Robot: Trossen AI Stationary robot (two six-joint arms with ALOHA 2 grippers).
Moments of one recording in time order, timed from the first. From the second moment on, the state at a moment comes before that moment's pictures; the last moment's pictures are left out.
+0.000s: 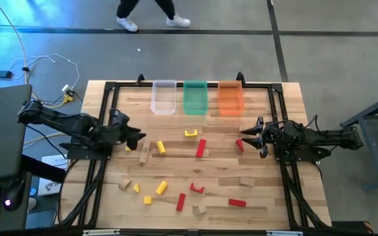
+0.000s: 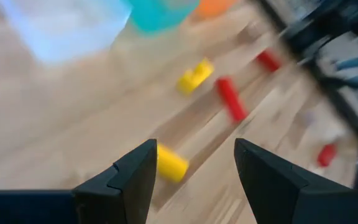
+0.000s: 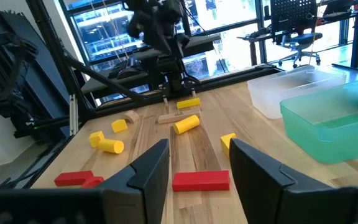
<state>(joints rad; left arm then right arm) -0.17 0.70 0.63 -0.72 -0.50 -1.13 0.03 0.06 0.01 0.02 0.07 0.23</state>
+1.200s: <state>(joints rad) -0.14 1.25 0.62 -0.72 -0.43 -1.33 0.03 0.06 0.01 0.02 0.07 0.23</state>
